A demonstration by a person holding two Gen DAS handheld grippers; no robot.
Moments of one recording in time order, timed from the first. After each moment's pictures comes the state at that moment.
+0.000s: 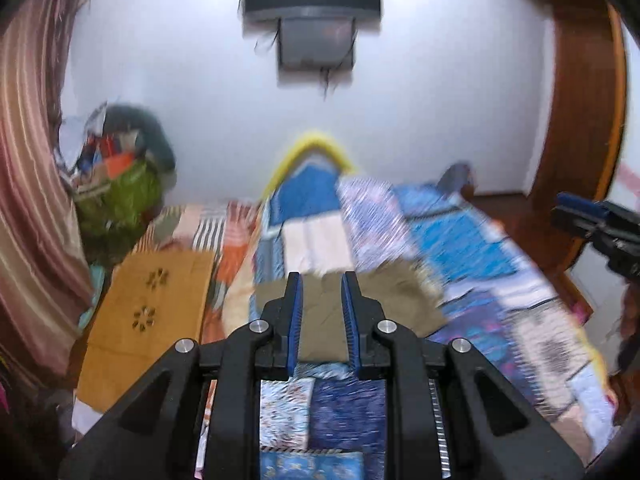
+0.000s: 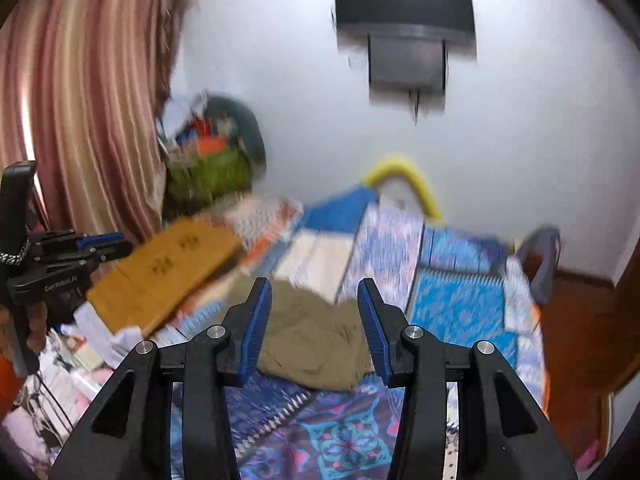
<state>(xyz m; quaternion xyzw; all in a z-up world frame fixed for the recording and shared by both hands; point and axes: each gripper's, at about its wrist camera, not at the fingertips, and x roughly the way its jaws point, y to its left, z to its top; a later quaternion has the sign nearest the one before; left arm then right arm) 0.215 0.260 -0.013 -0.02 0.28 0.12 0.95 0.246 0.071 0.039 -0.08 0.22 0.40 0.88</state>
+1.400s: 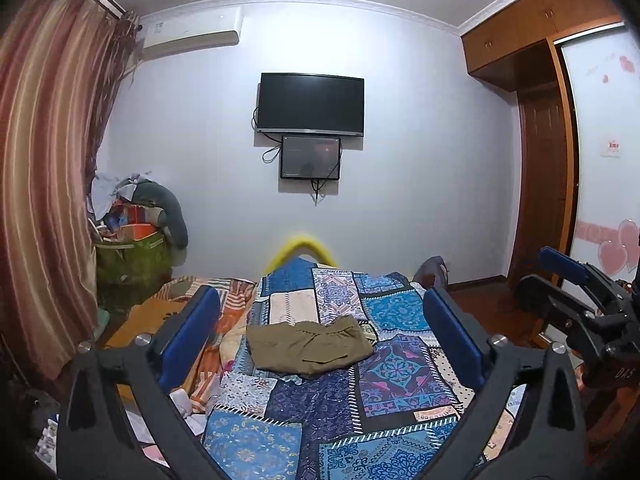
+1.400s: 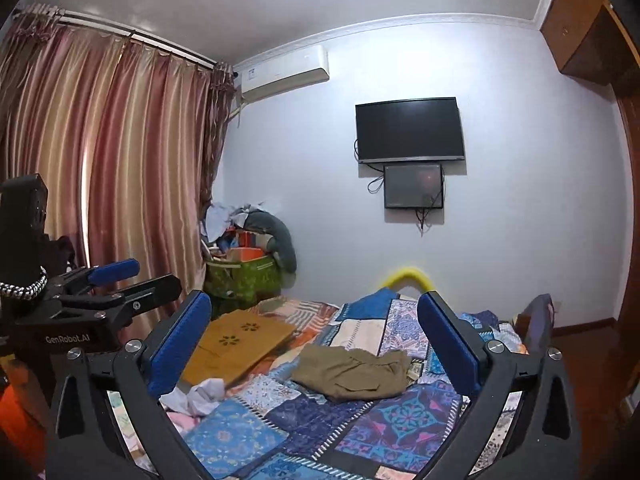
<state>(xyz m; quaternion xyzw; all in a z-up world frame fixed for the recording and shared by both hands) -0.017 0.126 0.031 -0.02 0.09 0.13 0.99 0.025 -0.006 0.066 0.00 0.04 0.41 0.91</state>
